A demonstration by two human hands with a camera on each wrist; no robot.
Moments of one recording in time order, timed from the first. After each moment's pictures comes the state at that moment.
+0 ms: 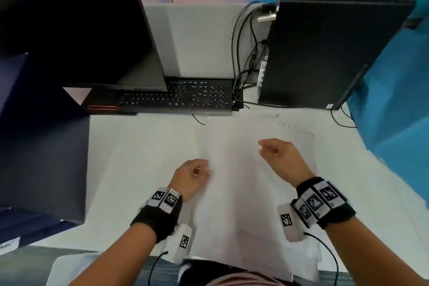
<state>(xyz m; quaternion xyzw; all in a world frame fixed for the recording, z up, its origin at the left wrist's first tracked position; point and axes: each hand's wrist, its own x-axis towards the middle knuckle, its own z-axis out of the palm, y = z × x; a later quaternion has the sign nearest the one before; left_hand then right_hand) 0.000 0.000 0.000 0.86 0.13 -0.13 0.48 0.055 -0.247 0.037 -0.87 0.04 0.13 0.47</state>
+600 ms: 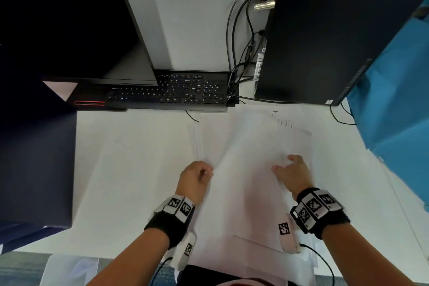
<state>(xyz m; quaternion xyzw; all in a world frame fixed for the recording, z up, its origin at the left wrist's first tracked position) 0.006 -0.032 -0.028 0.88 0.10 -0.04 0.45 0.061 -0.287 -0.037 -0.83 0.27 0.15 0.45</state>
